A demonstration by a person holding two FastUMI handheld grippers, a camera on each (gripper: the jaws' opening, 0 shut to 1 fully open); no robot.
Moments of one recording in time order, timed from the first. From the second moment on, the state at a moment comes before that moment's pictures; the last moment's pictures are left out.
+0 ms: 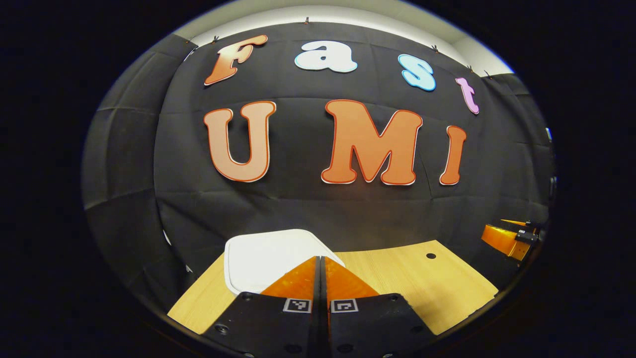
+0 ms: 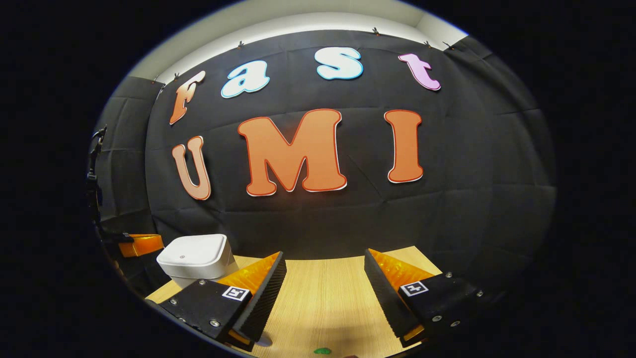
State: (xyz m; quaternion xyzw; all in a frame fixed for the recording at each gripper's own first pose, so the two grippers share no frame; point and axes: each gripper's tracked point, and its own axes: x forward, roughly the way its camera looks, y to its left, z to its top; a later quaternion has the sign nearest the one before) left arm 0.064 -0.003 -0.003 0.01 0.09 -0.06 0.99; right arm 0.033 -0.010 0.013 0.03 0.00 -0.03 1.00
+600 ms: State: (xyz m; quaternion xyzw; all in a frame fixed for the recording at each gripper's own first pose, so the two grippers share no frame) left arm 0.127 0.042 0.044 0.04 0.15 -0.10 0.98; right arm 0.038 -0.007 0.012 0.02 0.01 -0.02 1.00
